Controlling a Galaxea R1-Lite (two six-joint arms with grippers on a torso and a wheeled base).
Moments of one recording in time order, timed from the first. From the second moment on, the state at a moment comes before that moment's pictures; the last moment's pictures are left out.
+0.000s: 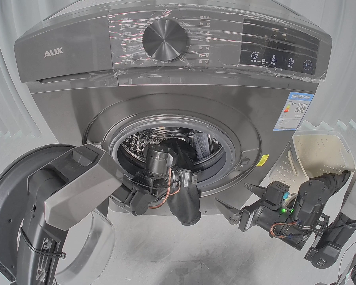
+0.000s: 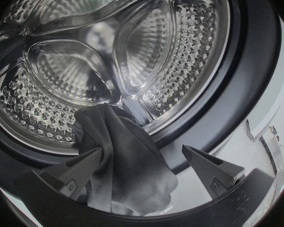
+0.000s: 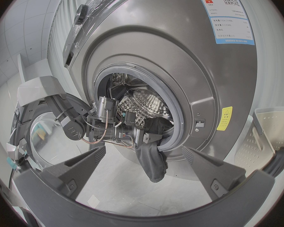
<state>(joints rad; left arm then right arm) -0.57 2.47 -1.37 -0.74 0.06 -0.09 0.71 1.94 -0.26 -1.54 -0.12 0.16</state>
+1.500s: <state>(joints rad) -0.50 2.50 -1.47 -0.77 0.11 -0.09 0.70 1.94 -0.26 -1.54 -0.12 0.16</state>
